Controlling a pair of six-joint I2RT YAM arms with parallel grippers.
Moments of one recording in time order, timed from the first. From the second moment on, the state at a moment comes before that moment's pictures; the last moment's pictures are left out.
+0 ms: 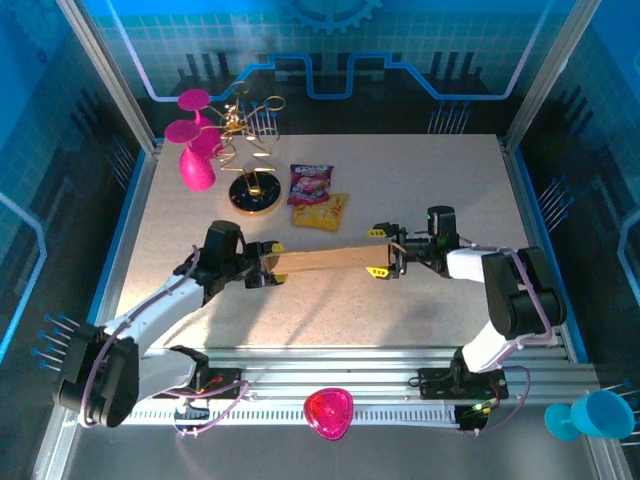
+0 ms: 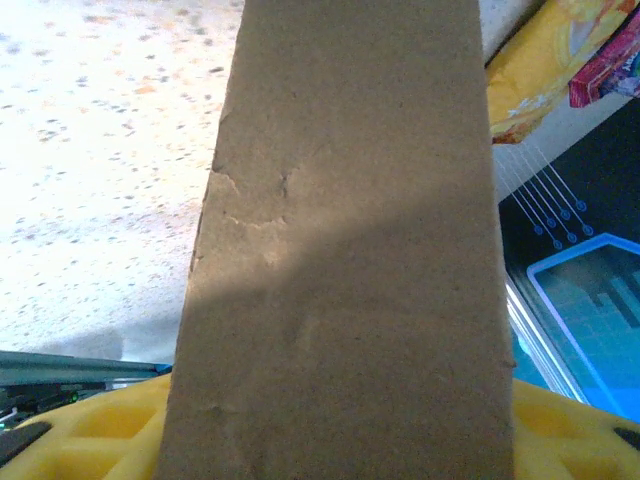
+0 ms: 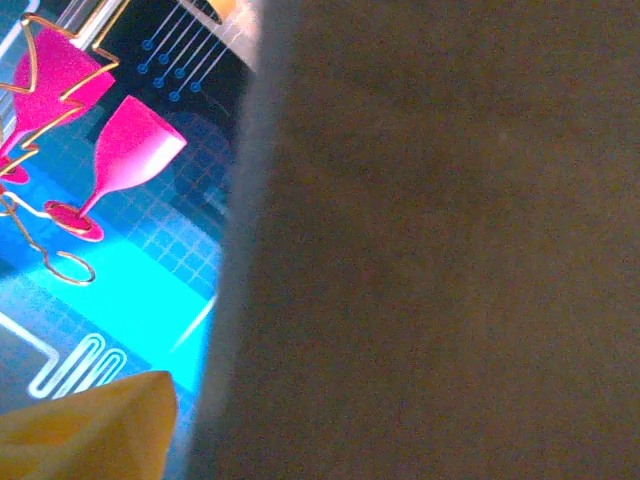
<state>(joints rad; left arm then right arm) -0.30 1.14 0.56 -0.17 0.53 -2.09 0.14 1.61 0.65 0.25 -1.18 1.67</state>
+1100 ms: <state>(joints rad) -0.16 1.09 0.62 -0.49 0.53 -2.09 0.39 1.38 1.37 -1.08 -0.30 0.29</state>
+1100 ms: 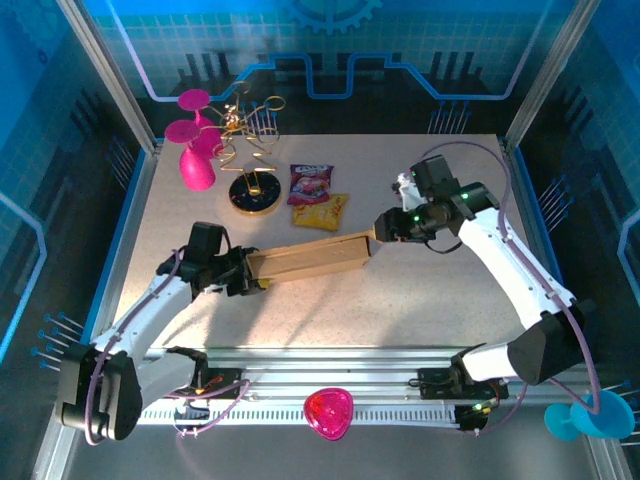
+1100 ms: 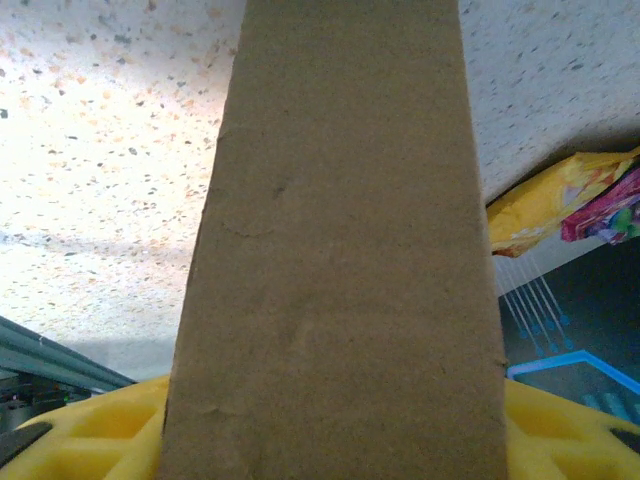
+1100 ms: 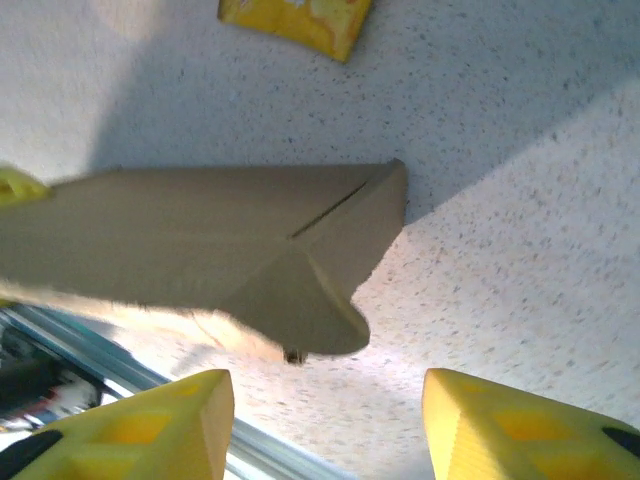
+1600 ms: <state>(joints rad) -0.10 1.13 0.63 -0.49 0.59 -2.09 0.48 1.53 1.49 -1.09 -0.14 0.03</state>
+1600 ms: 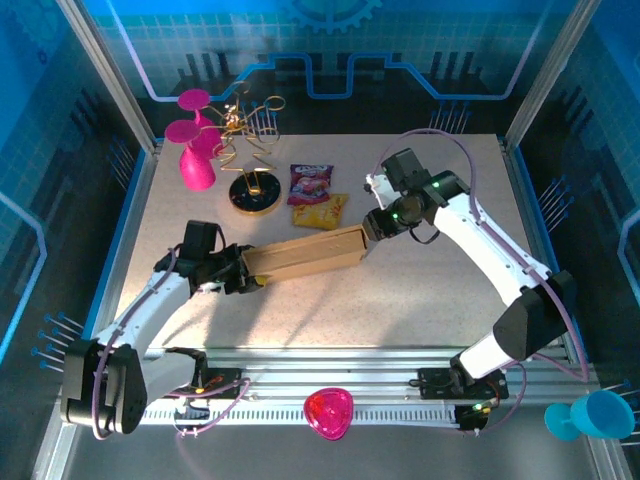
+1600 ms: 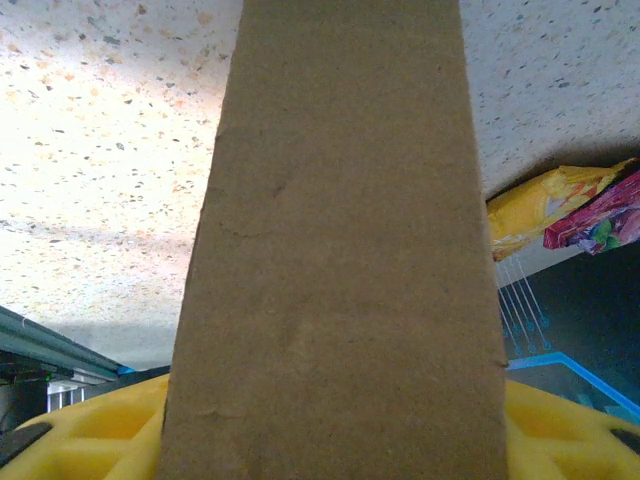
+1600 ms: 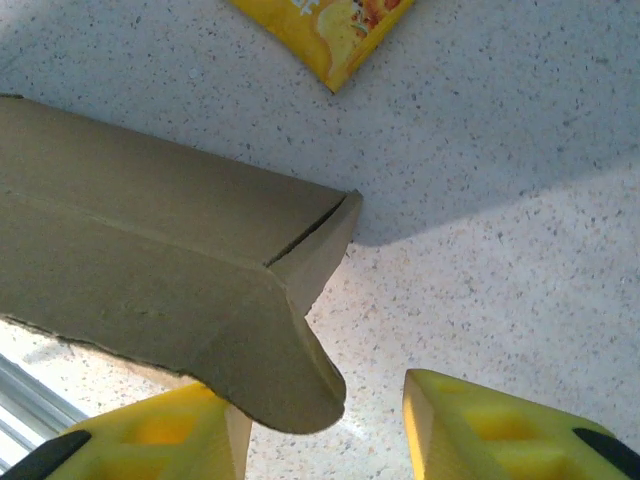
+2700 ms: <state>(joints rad) -0.01 1.20 0.62 -0.41 0.74 -2.06 0.53 1.59 1.55 -1.10 -0.10 0.04</state>
